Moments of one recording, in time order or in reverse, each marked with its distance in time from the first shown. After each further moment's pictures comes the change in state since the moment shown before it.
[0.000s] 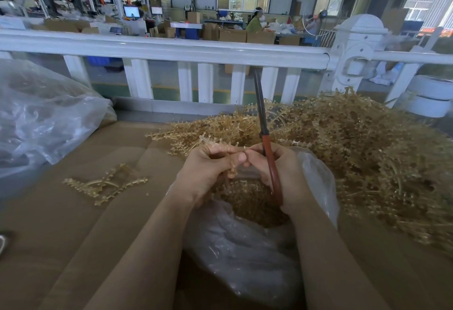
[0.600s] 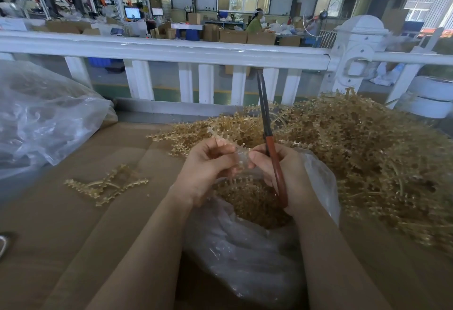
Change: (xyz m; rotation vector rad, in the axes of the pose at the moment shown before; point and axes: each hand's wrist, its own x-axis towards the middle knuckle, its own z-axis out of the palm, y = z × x) left_hand 0.005 -0.003 -0.006 0.006 0.027 0.051; right_hand 0.001 -0.001 -0.003 -0.056 0.019 -0.003
